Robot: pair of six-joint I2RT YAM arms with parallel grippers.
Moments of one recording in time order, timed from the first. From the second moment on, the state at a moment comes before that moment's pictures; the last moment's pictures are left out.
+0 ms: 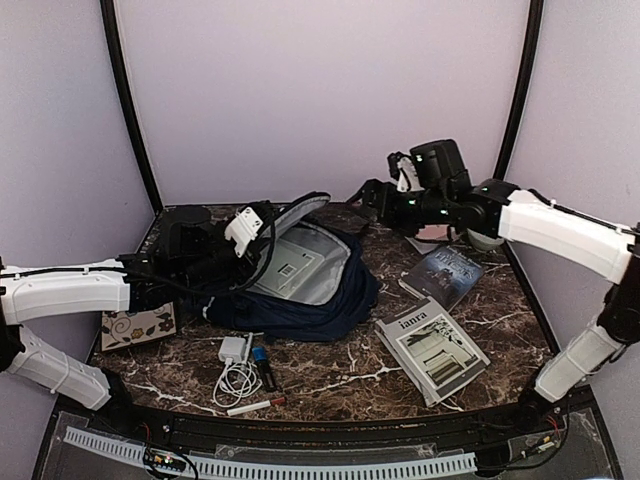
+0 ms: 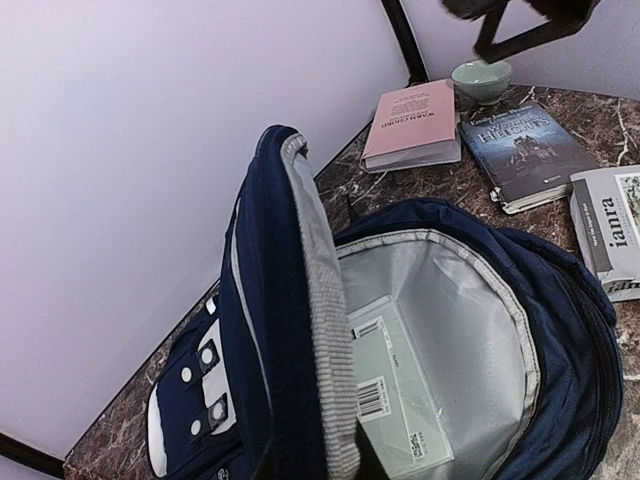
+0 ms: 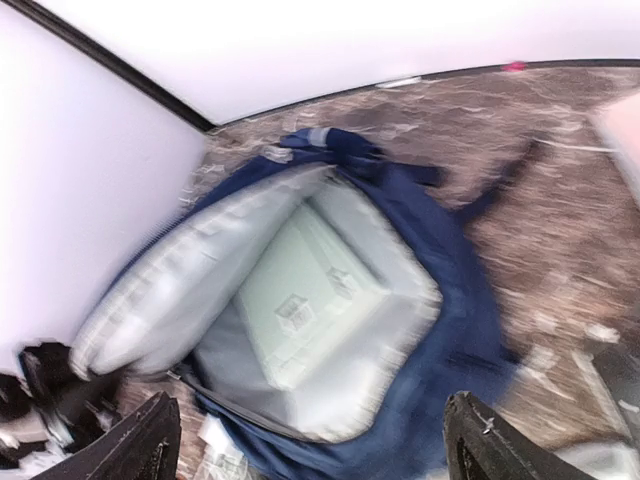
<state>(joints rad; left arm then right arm) -0.83 1.26 0.82 0.15 -0.20 0.39 0.74 1.55 1.37 -0.34 -0.08 0.71</state>
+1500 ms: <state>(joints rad) -0.83 1.28 0.82 0.15 -0.20 0.41 0.34 1.78 1.04 -0.24 -0.29 0.60</state>
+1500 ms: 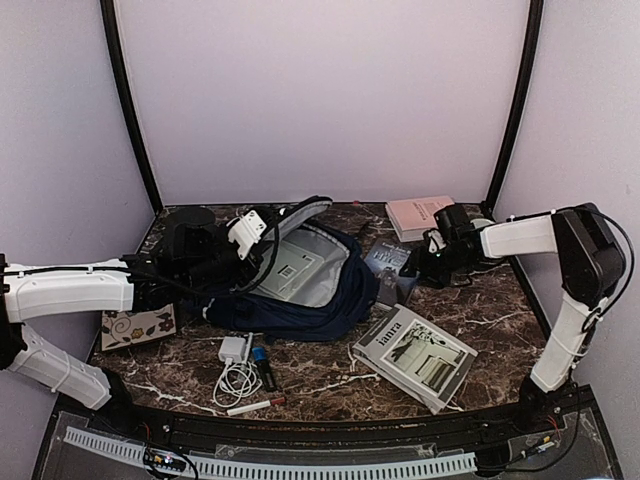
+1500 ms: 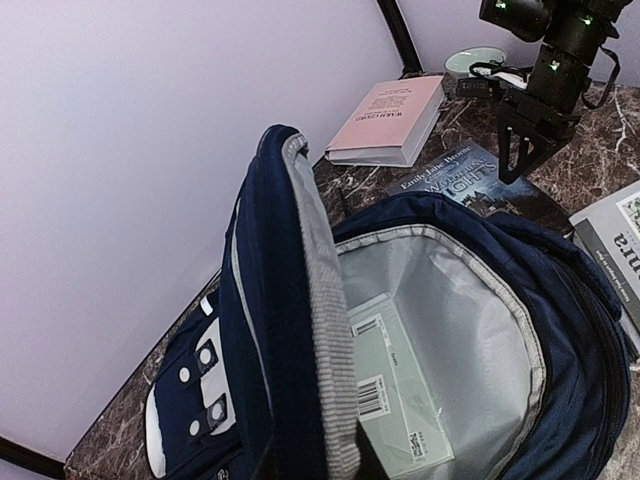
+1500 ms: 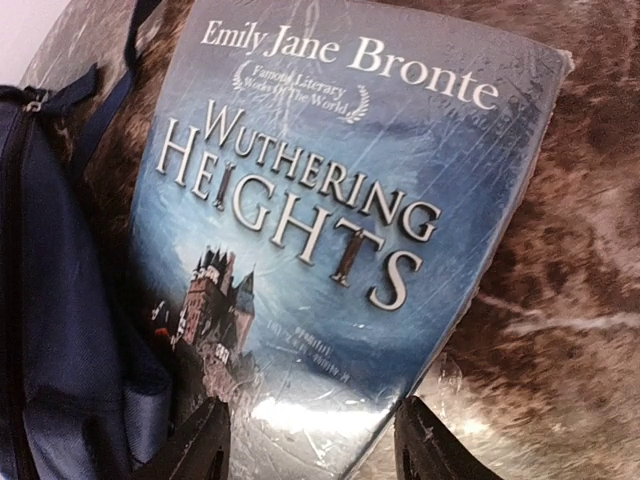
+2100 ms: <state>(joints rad) -0.83 1.28 0.82 0.15 -0.23 0.41 0.20 1.95 1.40 -0.43 -0.23 0.49</state>
